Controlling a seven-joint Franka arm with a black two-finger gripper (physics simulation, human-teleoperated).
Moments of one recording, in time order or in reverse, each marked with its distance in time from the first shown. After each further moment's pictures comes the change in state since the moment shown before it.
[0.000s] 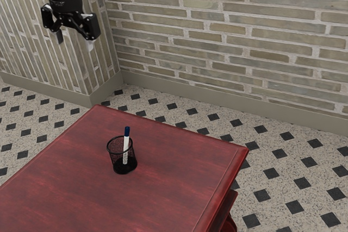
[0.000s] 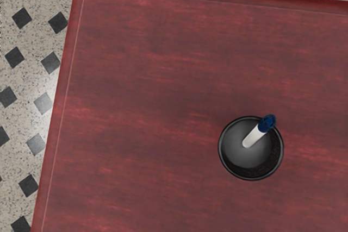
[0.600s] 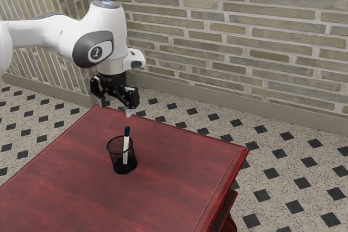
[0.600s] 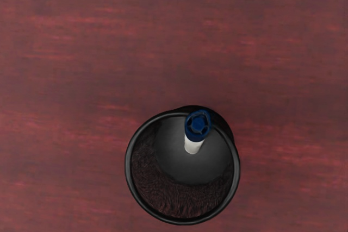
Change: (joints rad) arm -0.013 0.104 -0.067 -0.402 -0.027 0.408 -0.066
